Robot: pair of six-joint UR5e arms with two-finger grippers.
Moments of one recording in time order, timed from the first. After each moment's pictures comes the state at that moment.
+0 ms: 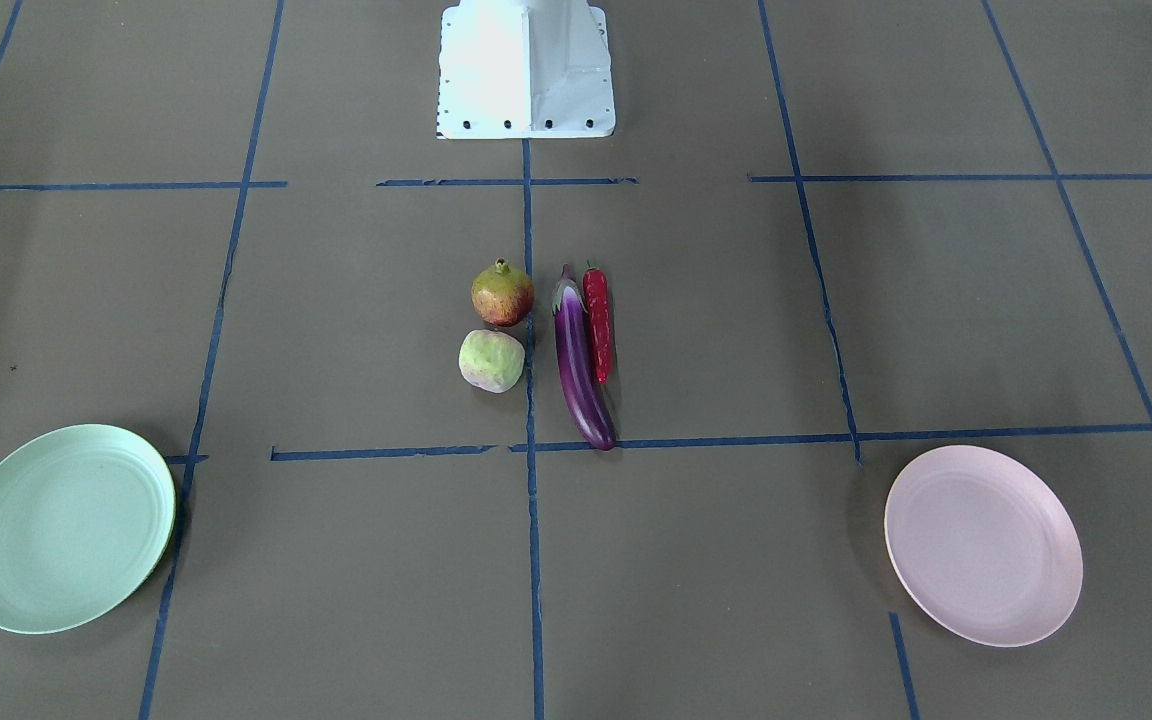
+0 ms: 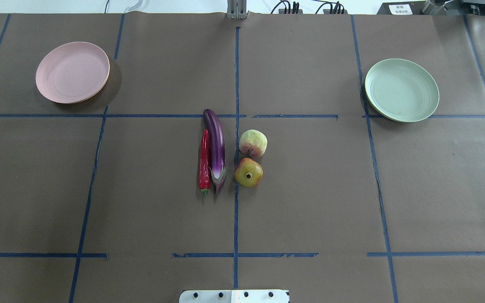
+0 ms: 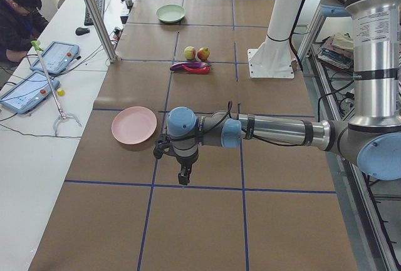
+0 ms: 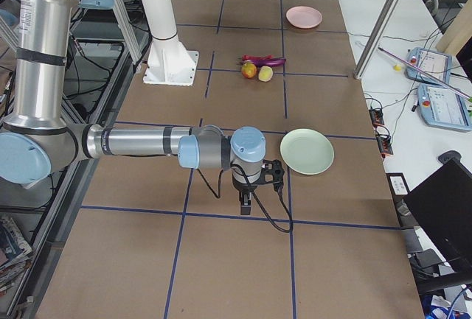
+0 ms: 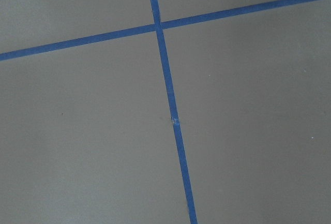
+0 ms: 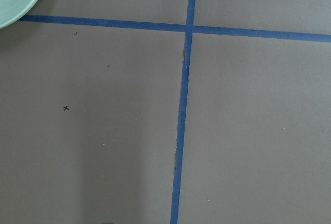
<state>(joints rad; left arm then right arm) -1.50 -1.43 -1.78 -1.55 -2.33 0.10 1.54 -1.75 1.80 -1.58 2.35 -0.01</state>
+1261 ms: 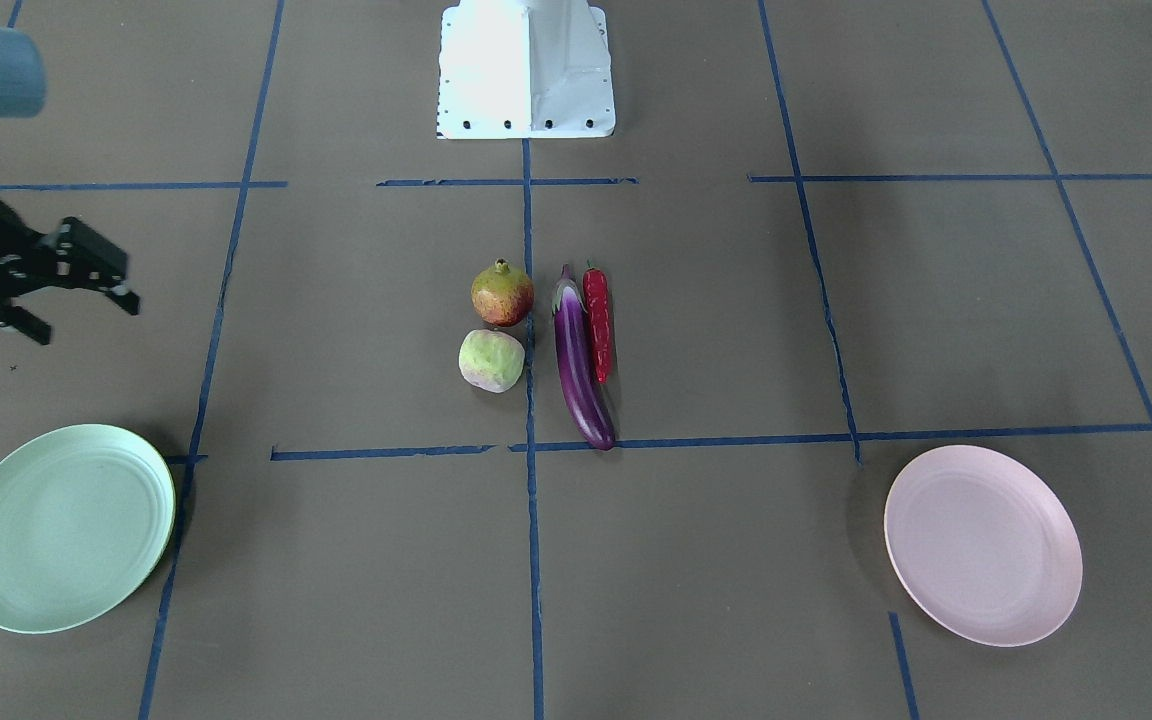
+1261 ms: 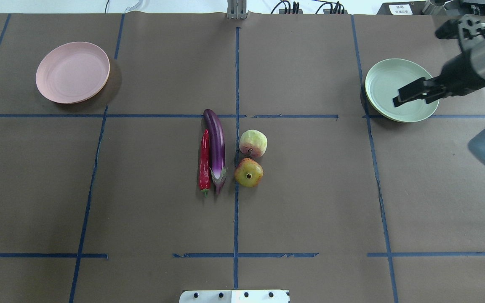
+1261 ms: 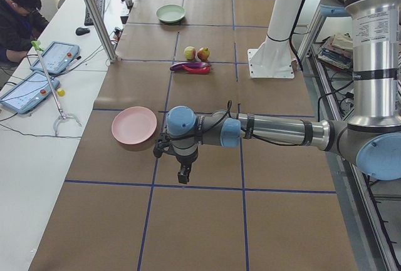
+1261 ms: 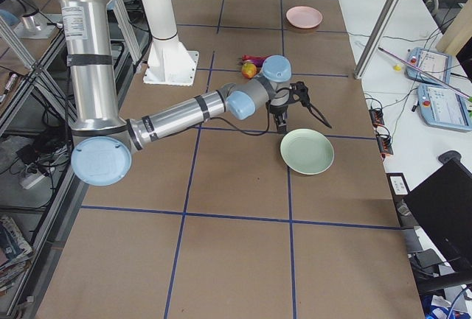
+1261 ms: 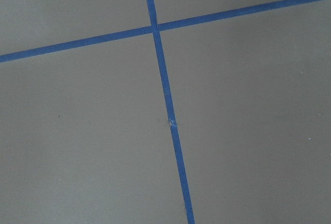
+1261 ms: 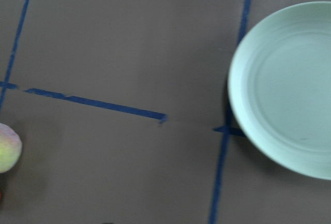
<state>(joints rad) -1.49 -1.43 -1.78 -1.55 -2.34 0.09 0.97 -1.32 1.89 -1.31 2.23 0.80</state>
